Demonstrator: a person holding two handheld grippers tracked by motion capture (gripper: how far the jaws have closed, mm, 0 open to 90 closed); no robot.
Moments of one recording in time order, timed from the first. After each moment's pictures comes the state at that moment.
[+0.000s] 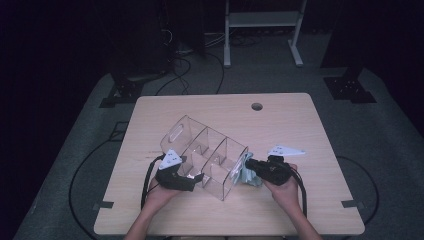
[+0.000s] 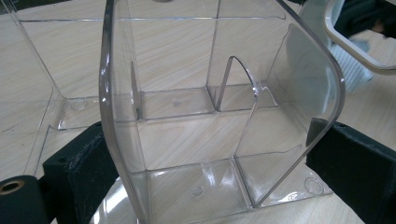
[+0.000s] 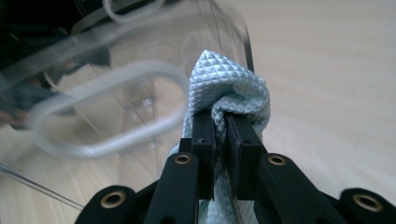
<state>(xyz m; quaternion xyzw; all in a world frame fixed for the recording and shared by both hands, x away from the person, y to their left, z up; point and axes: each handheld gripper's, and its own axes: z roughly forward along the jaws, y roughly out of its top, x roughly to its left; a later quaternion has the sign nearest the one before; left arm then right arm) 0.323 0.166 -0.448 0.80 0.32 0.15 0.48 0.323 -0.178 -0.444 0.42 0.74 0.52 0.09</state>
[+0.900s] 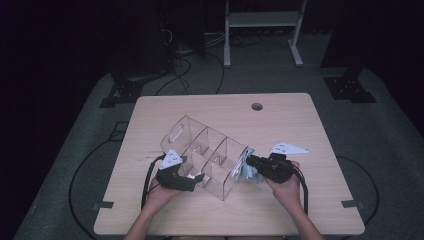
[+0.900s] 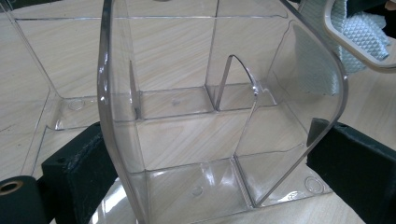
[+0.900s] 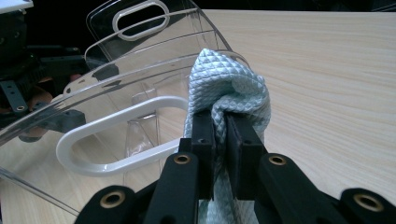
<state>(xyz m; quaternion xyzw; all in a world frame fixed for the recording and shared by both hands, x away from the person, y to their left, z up) 0.323 0.165 -0.449 0.80 0.32 0.15 0.48 0.322 -0.180 -0.432 0.41 0.74 0.53 0.10</state>
